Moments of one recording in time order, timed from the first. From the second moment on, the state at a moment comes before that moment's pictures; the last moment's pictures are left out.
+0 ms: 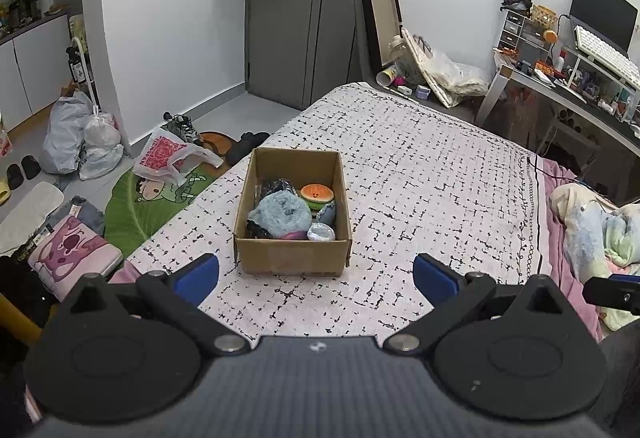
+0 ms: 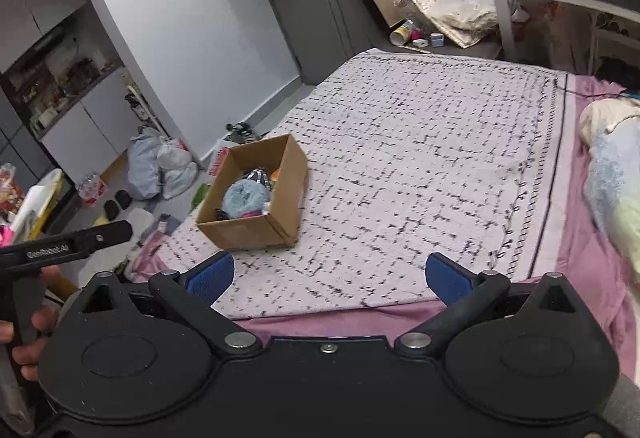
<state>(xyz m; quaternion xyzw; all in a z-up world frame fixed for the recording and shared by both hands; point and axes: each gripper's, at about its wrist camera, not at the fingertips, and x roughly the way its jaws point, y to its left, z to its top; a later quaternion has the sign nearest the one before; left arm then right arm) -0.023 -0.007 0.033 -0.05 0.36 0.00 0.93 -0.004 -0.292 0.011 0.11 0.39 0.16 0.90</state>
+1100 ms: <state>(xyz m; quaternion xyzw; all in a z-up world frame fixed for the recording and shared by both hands) -0.029 -0.018 0.029 -0.03 0.36 -0.01 0.93 -0.004 -0.288 0.008 0.09 0.40 0.15 0.90</state>
